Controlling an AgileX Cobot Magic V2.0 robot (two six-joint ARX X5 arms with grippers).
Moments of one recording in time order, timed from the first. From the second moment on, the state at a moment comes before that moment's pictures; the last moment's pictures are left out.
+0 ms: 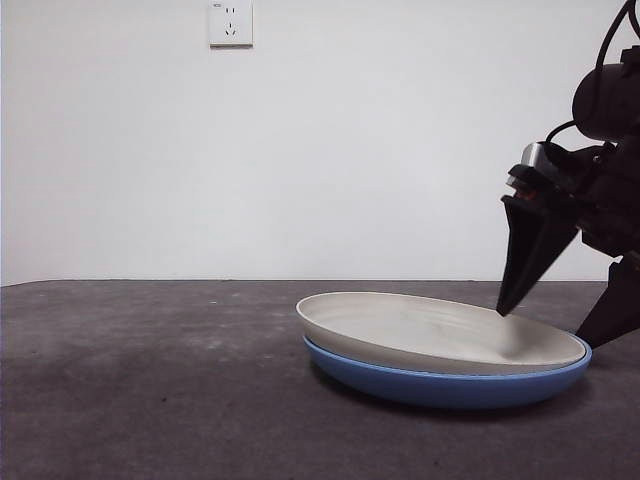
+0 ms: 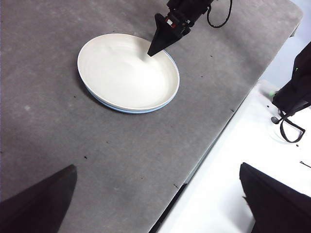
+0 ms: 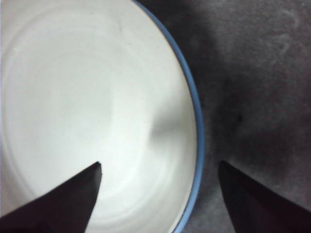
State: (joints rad) left arm -0.58 0.69 1.05 -1.03 0.39 0.07; right arm 0.16 1.57 0.89 -0.52 -0.50 0.14
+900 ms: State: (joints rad) left arm -0.58 0.69 1.05 -1.03 0.39 0.07; right arm 0.17 1.61 0.99 -0.64 -0.43 0.17
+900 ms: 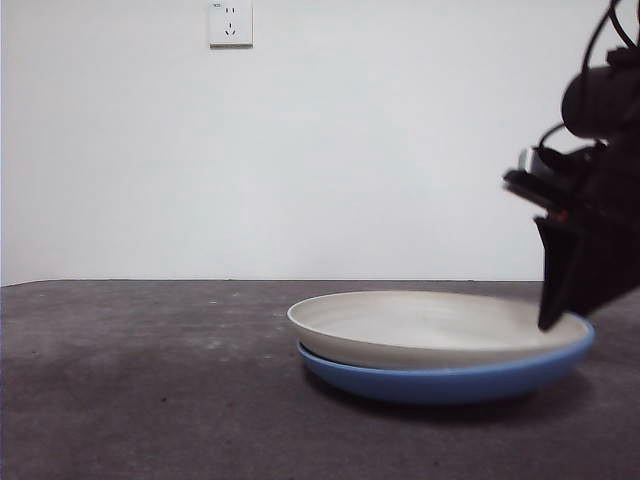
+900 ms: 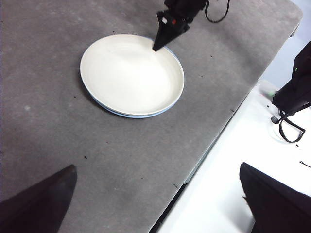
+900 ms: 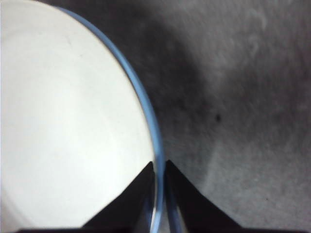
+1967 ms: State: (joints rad) left arm -0.58 0.69 1.05 -1.03 0.39 0.07; right arm 0.43 1.82 1.22 -0.62 -0.36 0.34
